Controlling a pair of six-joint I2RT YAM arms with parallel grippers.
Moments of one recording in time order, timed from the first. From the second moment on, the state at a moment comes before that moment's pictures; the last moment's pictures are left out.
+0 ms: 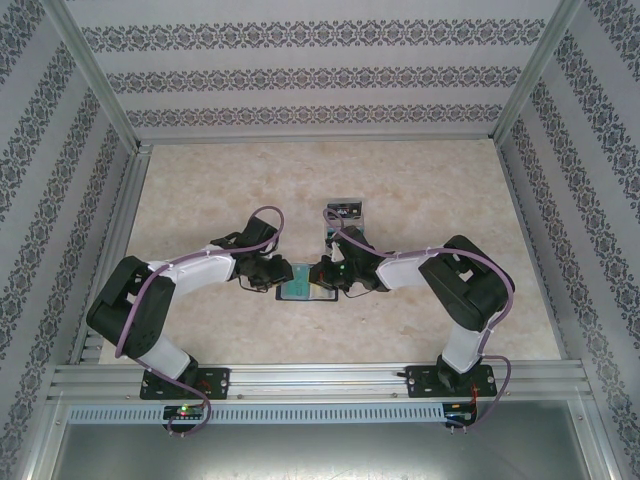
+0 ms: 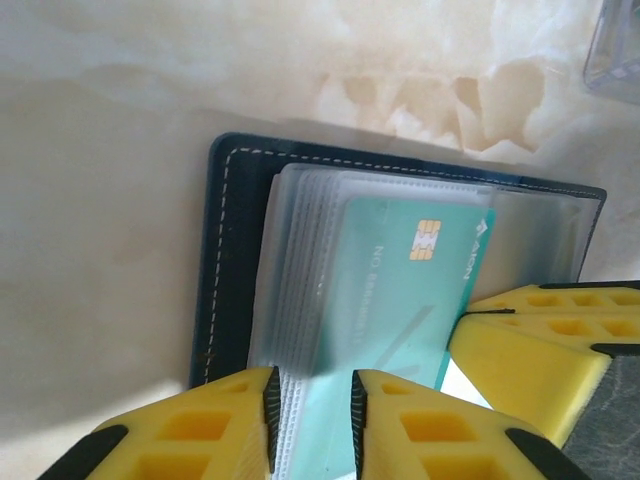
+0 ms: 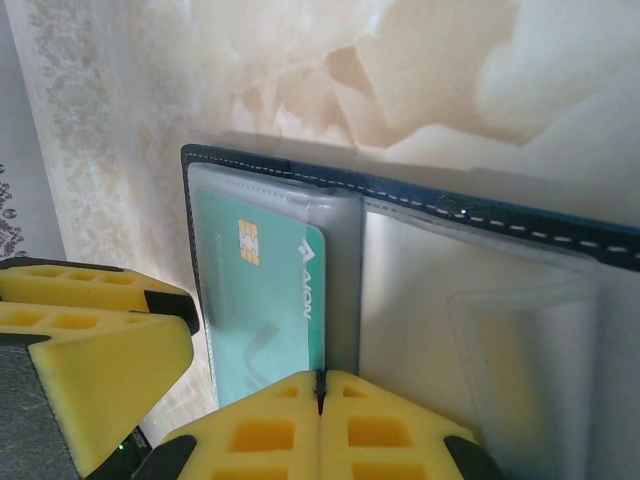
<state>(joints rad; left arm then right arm) -0.51 1.57 0.80 -0.37 0.31 -0.79 0.68 1.79 0.75 0.22 -0.52 0.99</state>
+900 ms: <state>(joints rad) -0.50 1.58 0.78 -0.36 0.31 -0.80 0.65 1.74 0.70 0.21 -0.53 0.97</state>
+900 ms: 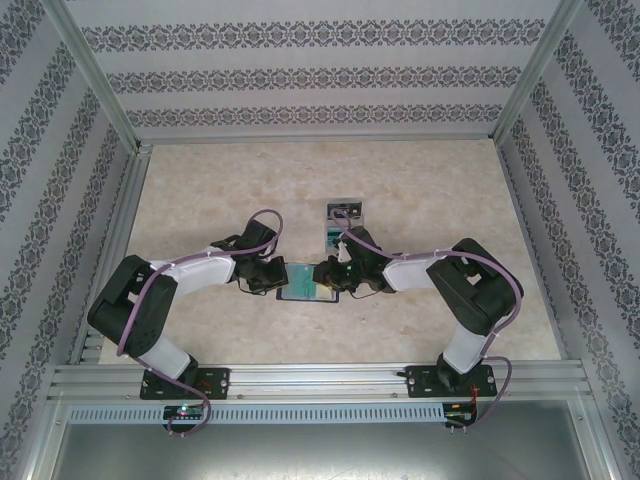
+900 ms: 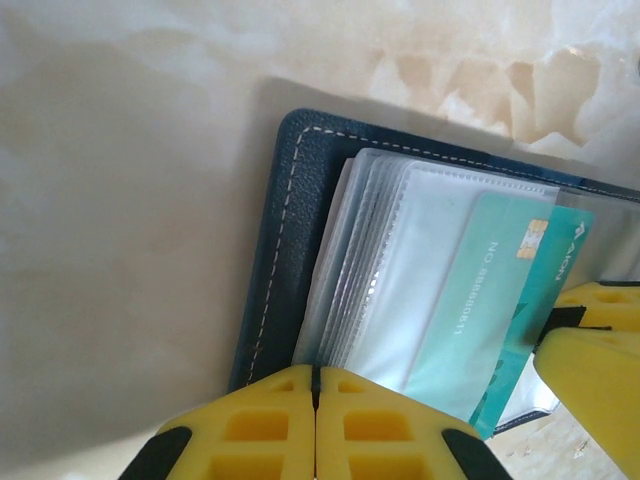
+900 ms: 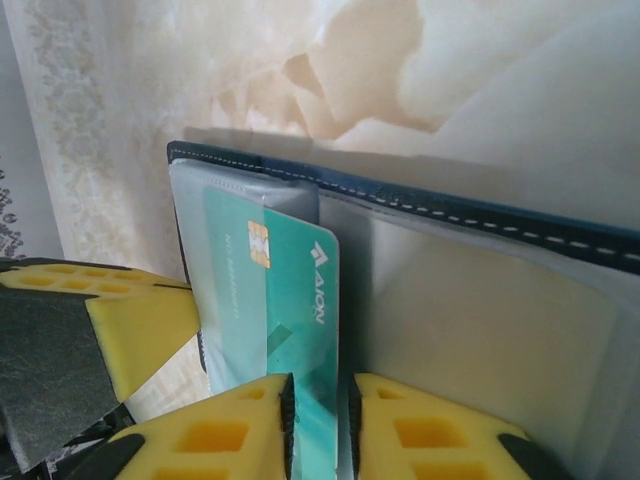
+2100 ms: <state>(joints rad) -0.50 1.61 0.83 -0.43 0.29 -0.73 0.53 1.32 0.61 -0.09 -0.54 0.79</state>
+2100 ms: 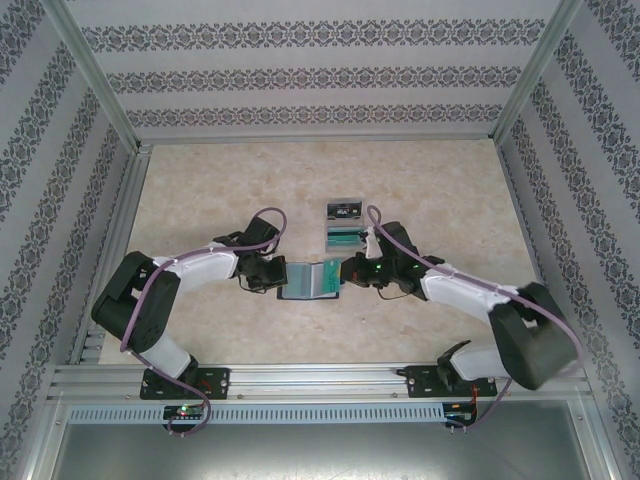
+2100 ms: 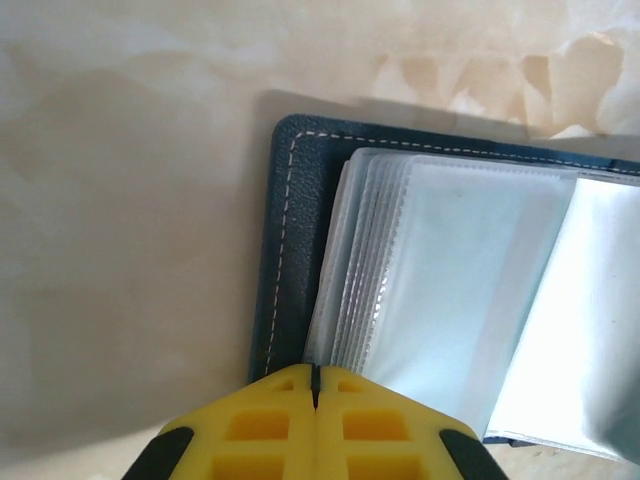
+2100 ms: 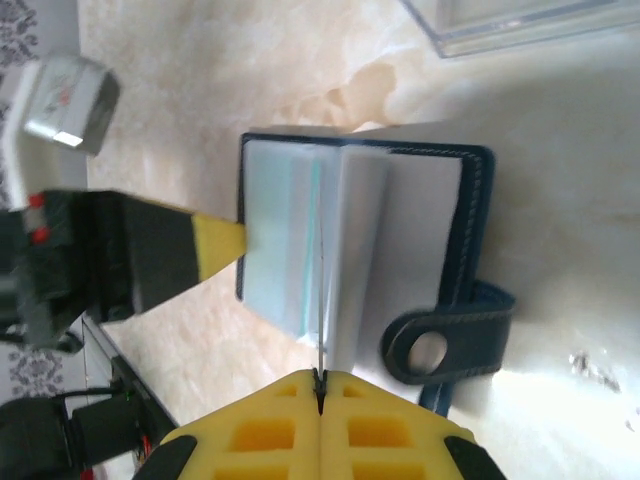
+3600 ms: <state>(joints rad) -0.33 1.08 0.87 -0.66 0.20 -0.69 0.61 1.68 1.38 -0.88 0.09 -0.78</state>
